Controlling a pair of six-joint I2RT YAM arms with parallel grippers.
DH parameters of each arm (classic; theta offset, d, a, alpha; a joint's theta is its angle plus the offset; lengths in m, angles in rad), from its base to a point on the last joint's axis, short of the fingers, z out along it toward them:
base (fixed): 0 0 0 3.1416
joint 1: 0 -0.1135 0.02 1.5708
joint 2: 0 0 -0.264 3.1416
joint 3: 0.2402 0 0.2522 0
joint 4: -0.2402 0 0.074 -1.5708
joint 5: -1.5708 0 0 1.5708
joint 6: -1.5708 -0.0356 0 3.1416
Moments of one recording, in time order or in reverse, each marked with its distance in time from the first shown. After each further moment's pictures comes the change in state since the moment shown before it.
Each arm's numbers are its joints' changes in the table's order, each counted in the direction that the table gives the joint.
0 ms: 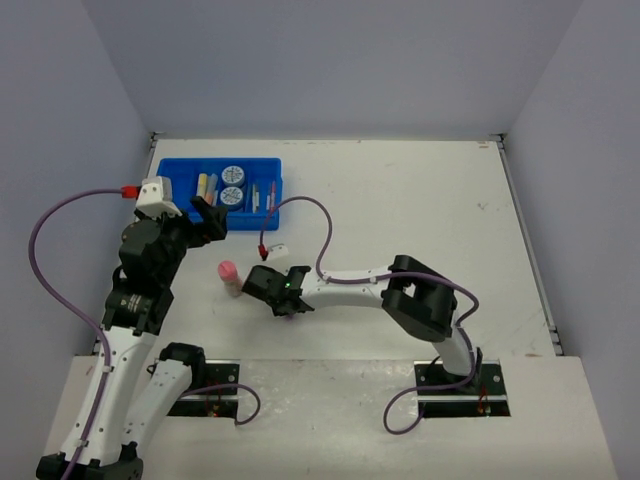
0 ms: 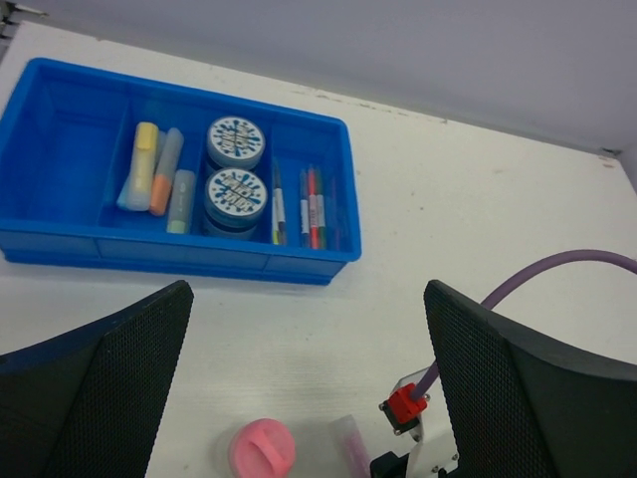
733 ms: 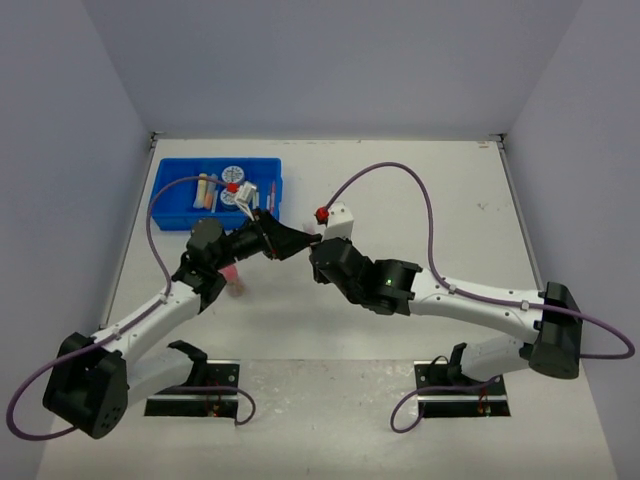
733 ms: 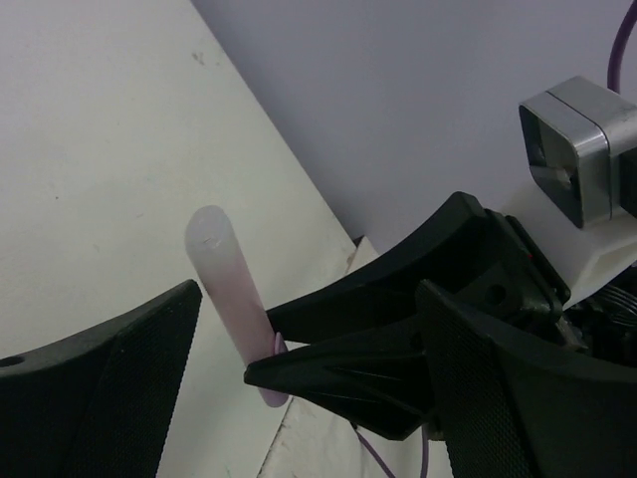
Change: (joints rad) left arm 0.296 0.447 -0.294 0.965 -0.685 0.600; right arm 0.054 -0.723 -0.393 0.243 -0.194 0.278
